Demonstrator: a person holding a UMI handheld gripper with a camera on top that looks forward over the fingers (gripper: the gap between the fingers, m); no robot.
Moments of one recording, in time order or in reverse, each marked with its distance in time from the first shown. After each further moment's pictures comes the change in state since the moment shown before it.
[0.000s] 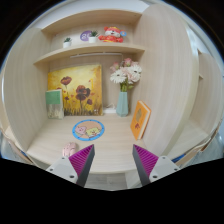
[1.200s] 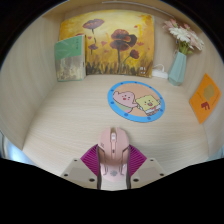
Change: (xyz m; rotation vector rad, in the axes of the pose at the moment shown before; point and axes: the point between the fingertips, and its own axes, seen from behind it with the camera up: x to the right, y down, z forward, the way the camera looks) arm -0.227 0.130 0.198 -0.376 -0.133 -0.074
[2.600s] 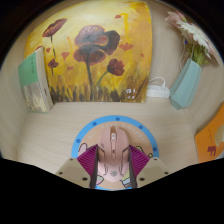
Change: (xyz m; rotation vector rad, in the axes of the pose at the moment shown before) arm 0.085 -0.153 0.121 -0.007 0.043 0.041
